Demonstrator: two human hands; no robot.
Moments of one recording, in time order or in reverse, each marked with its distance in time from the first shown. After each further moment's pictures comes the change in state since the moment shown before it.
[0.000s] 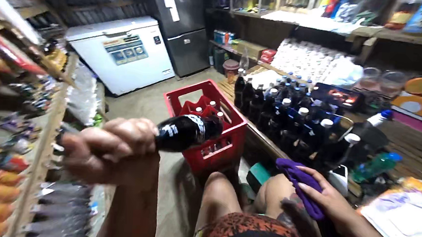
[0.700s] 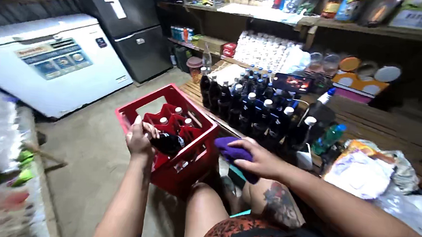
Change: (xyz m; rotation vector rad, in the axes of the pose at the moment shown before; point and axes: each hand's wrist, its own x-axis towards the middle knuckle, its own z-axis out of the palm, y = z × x) left_hand -0.064 -0.194 -0.031 0.232 0.229 -0.819; right_hand 0.086 -0.074 0.045 -0.417 -0.283 -0.310
